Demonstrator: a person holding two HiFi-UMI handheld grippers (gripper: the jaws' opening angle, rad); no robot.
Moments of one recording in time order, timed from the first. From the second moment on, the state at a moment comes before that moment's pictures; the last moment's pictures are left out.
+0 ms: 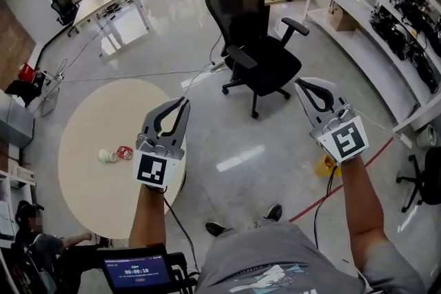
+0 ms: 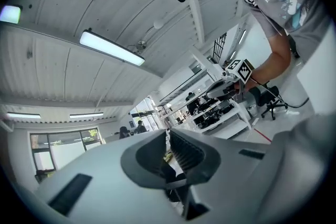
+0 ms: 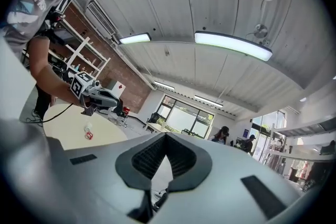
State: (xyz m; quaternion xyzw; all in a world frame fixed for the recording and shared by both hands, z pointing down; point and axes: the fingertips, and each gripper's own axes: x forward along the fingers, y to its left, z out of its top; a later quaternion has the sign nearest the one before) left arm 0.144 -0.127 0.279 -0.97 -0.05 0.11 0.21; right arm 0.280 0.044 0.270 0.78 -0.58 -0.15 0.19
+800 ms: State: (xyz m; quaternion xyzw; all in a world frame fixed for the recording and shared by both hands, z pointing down) left arm -0.127 -0.358 0.301 -0.95 0.13 0.05 0.29; right arm 0.062 -0.253 0.282 0.65 -0.71 -0.18 0.19
